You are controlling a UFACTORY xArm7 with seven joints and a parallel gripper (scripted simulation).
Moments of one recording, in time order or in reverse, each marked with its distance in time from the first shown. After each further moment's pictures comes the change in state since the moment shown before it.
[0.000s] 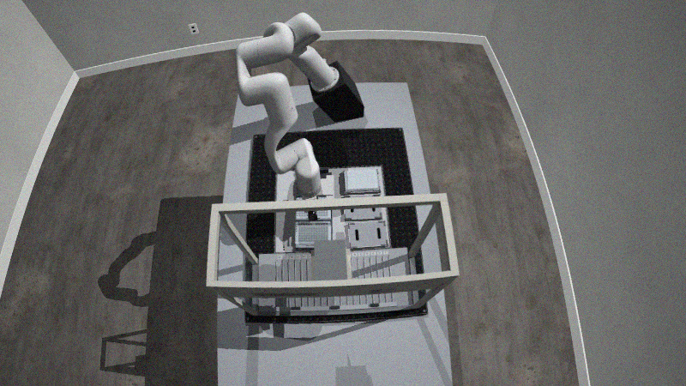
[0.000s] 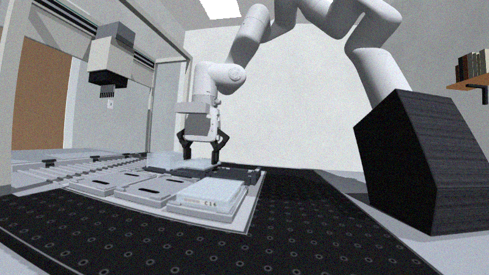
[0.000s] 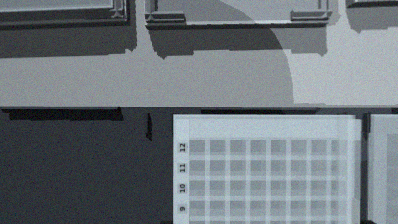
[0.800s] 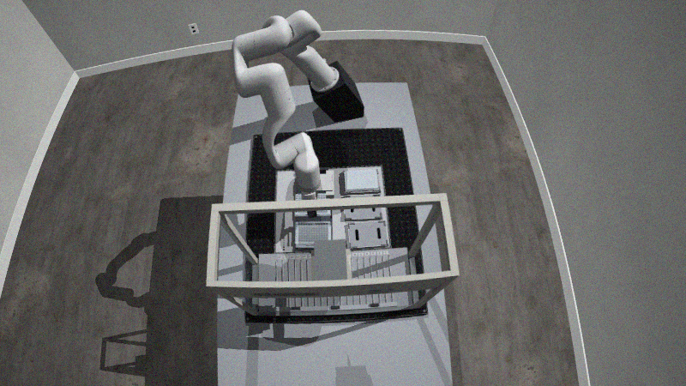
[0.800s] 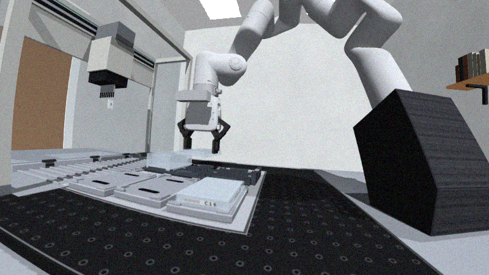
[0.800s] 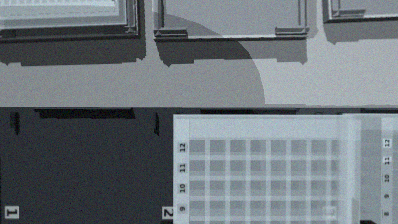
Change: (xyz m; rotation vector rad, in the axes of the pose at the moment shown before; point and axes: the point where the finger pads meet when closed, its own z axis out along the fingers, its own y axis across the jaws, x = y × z) arm 0.000 0.000 -0.031 0.000 0.000 0.000
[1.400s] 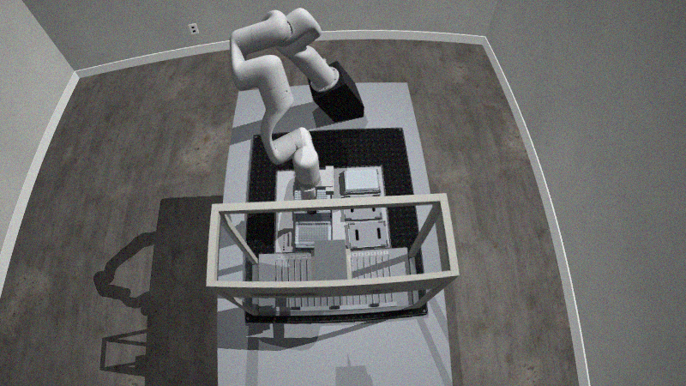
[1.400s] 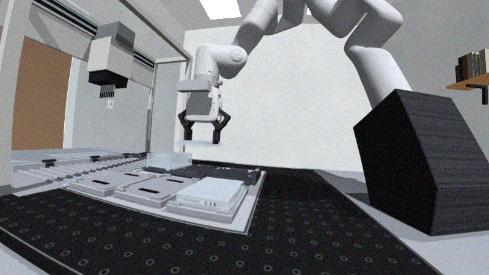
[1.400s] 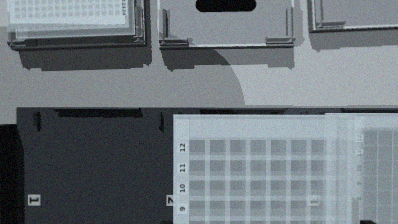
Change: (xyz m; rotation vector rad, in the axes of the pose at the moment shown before) arm 0.000 0.000 -0.027 0.000 0.000 0.000
